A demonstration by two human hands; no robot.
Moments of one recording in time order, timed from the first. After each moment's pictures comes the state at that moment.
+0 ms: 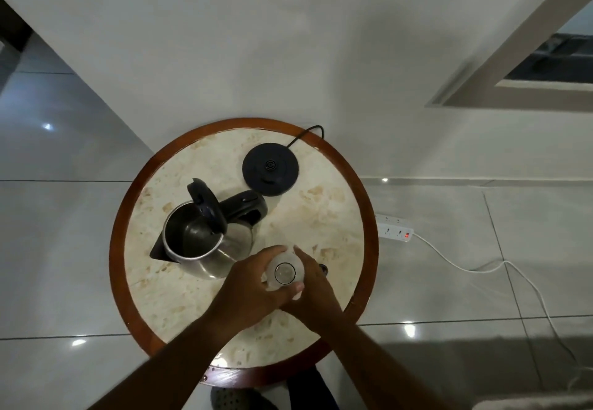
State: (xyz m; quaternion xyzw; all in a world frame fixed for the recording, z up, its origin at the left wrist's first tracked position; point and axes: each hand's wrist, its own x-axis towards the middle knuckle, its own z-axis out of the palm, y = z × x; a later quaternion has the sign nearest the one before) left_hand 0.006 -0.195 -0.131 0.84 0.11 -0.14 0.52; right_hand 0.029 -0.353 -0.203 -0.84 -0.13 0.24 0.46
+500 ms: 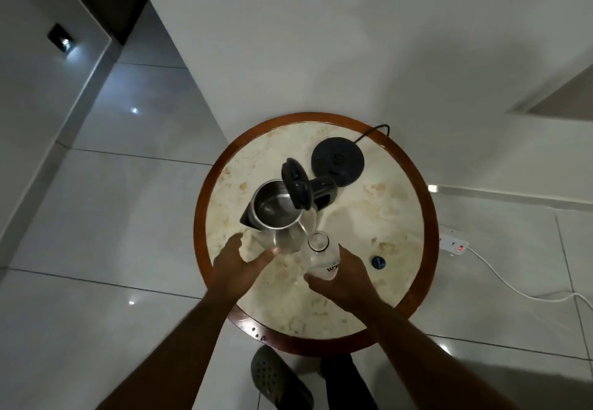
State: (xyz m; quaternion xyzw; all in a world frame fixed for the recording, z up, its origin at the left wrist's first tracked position) left_hand -0.058 -0.091 -0.135 0.78 0.41 -0.12 0.46; right_hand 0.014 -0.304 -0.163 -0.84 -0.14 0.27 0.44
